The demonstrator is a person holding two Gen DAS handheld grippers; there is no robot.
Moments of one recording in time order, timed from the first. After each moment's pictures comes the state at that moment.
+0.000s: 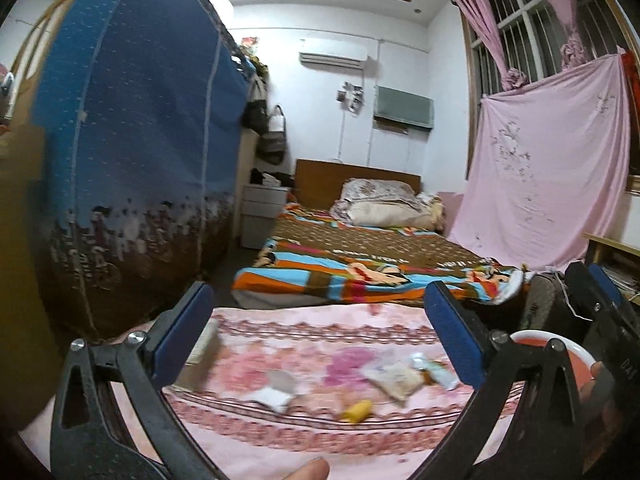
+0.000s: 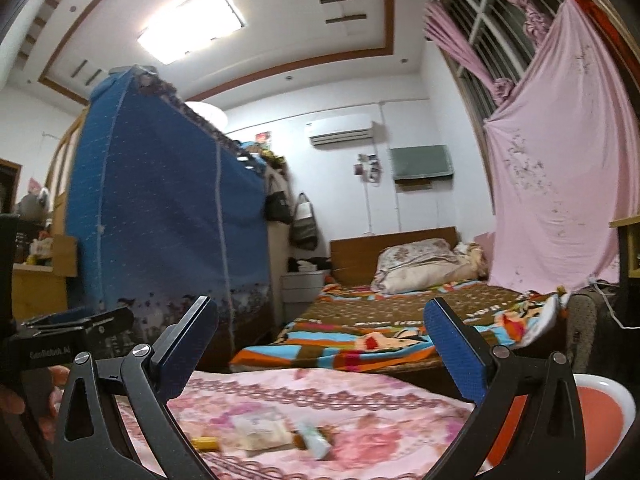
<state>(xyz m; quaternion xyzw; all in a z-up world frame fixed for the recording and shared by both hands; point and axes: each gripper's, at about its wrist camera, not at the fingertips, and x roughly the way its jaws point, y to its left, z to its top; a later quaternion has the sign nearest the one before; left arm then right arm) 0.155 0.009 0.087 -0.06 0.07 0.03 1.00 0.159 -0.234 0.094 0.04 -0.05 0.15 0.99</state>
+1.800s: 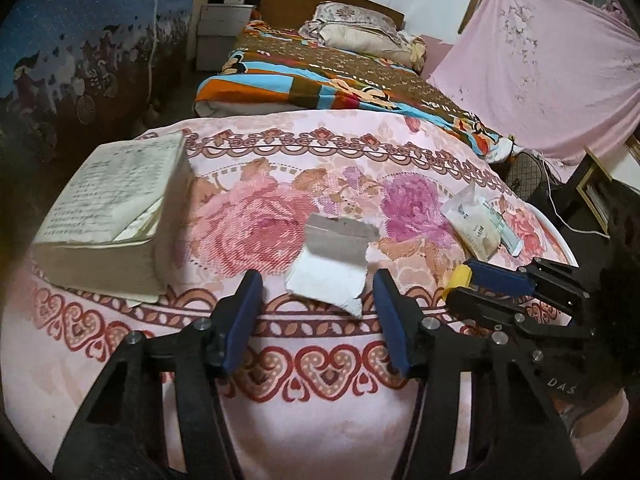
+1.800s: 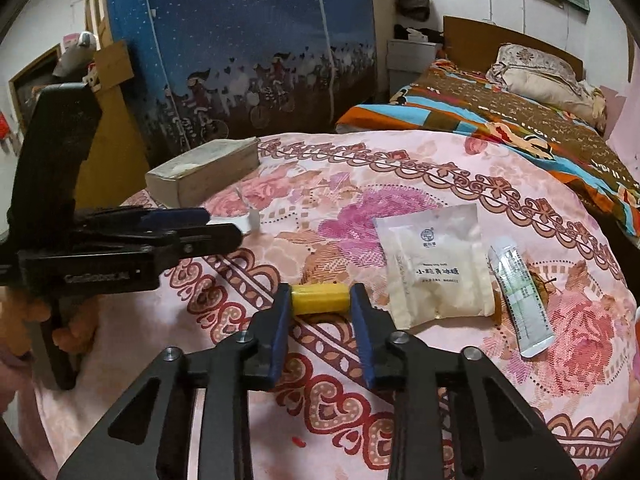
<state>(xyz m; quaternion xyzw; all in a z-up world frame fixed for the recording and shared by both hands) 0.266 0.065 -0.011 -0.10 0.41 -0.10 0.90 0.264 -0.102 0.002 -0.08 0.38 0.32 0.87</state>
